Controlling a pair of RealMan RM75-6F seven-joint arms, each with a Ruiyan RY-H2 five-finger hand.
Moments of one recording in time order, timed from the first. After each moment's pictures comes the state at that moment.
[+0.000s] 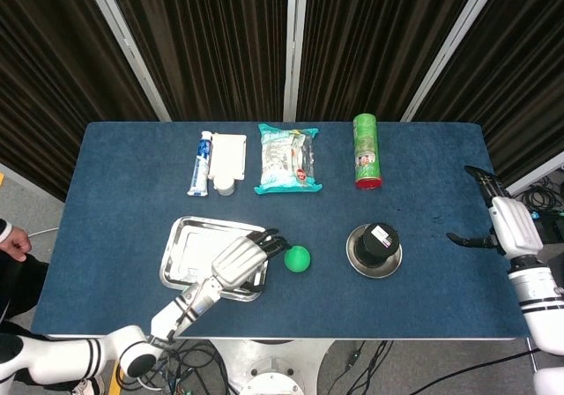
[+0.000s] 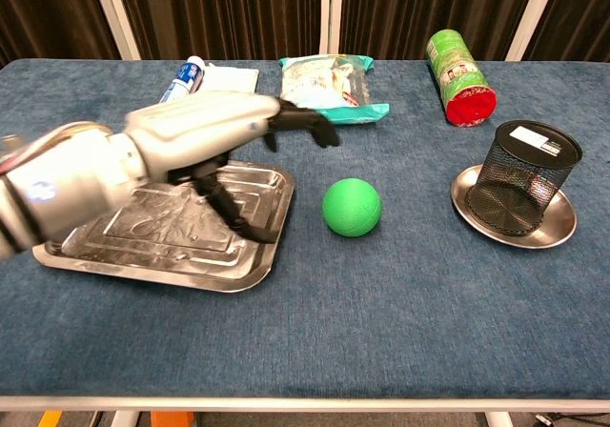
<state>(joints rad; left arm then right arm) -0.69 -1.69 -0.19 -1.56 1.51 0.92 0.26 0.38 -0.94 0.15 -1.71 -1.27 1.18 0.36</state>
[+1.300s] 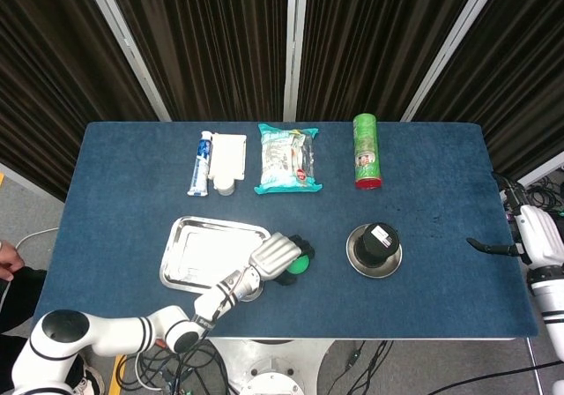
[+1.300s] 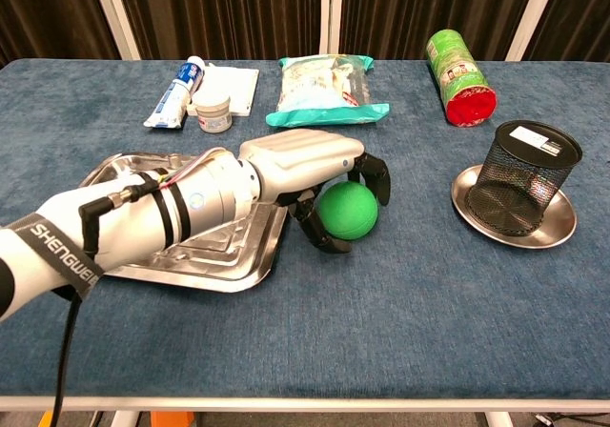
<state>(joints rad) -0.91 -1.89 -0.19 -1.28 1.36 0.81 0.19 0.30 -0.95 0.17 -1.61 -1.34 1.20 0.53</state>
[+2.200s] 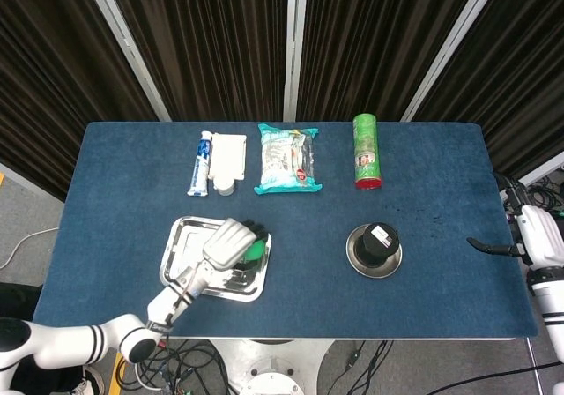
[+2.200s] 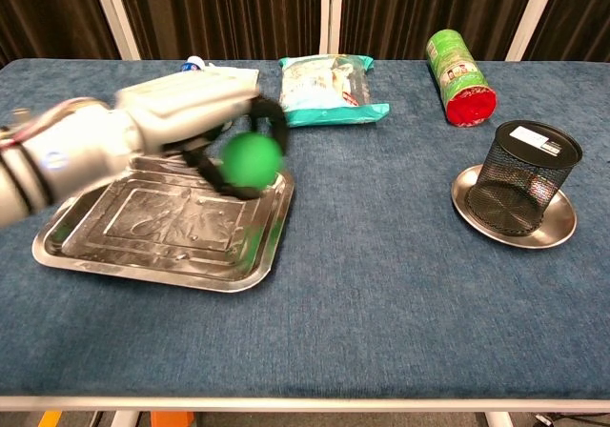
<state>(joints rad) -0.74 -1.62 -0.11 -1.52 1.33 1.01 0.33 0.28 -0.94 0.18 -1.64 -1.35 1.22 0.51</state>
